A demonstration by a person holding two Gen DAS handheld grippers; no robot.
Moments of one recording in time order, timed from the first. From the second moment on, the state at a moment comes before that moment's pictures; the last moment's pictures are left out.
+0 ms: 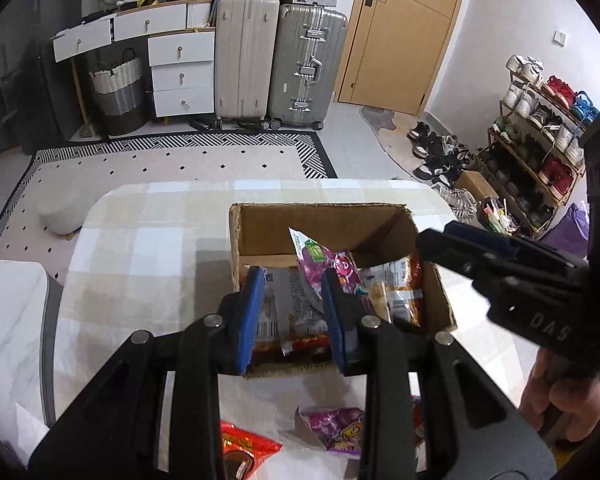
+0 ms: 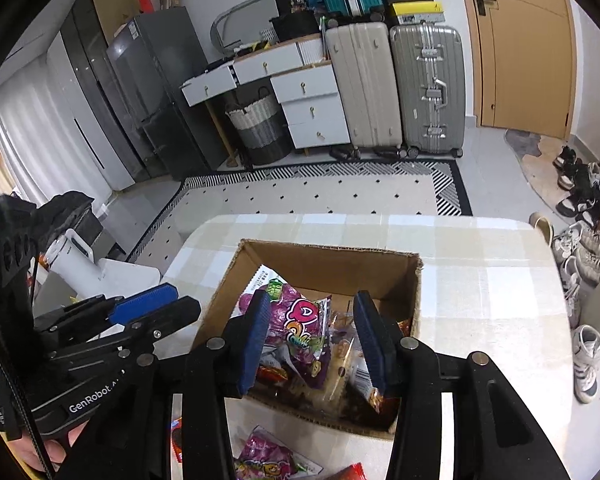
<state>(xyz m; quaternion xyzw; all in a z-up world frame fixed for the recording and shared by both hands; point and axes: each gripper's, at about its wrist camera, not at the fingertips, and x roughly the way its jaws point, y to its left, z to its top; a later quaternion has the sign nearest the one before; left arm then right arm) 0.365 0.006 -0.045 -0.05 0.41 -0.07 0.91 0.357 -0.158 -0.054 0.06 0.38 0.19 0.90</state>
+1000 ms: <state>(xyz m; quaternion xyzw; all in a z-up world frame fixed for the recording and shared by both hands) 0.020 0.013 0.138 -0.03 0.16 -0.04 0.99 0.047 -0.185 0.087 0.03 0.14 0.22 0.96</state>
